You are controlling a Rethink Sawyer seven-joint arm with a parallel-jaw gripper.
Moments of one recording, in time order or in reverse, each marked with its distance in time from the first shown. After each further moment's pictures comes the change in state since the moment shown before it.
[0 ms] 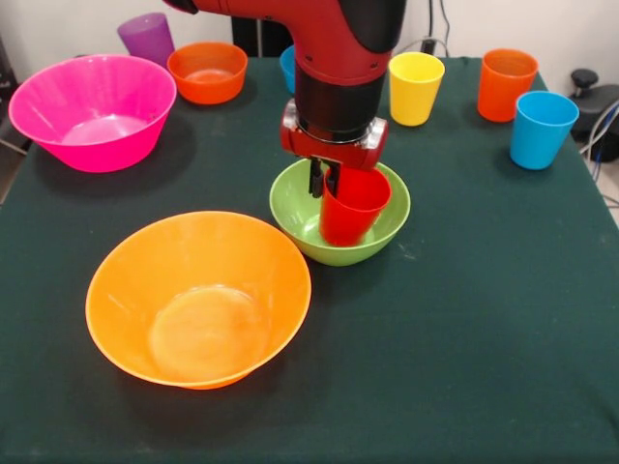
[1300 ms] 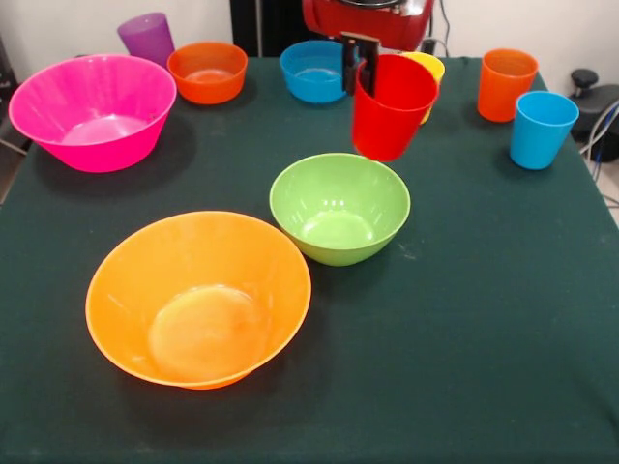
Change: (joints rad) arm 0.019 -0.234 0.010 0.060 0.115 0.229 0.000
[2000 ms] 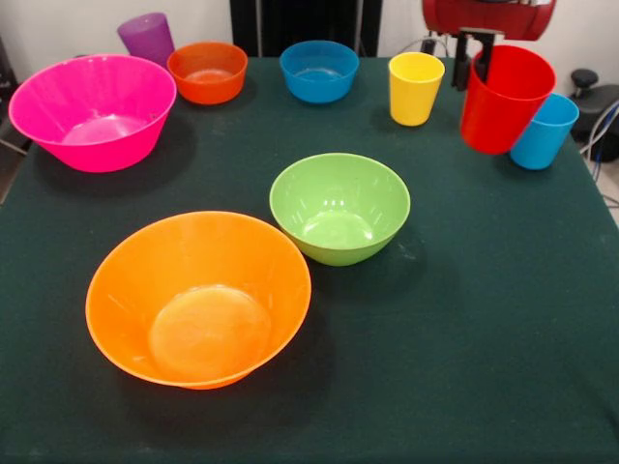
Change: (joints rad) arm 0.122 0.008 0.001 0.000 0.109 0.000 0.000
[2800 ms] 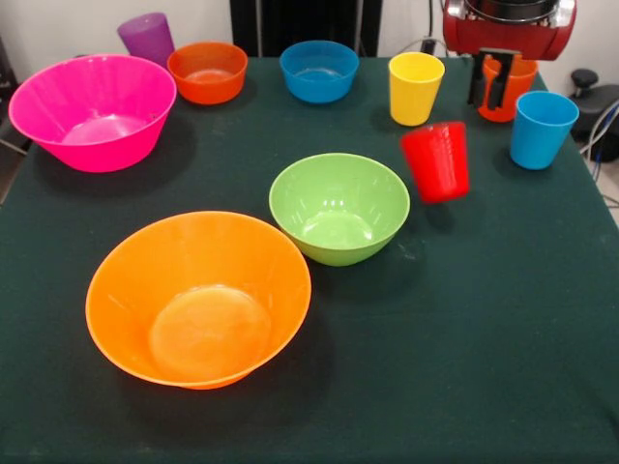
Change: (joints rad) arm 0.036 0.036 -0.022 0.000 0.018 -0.060 0.000
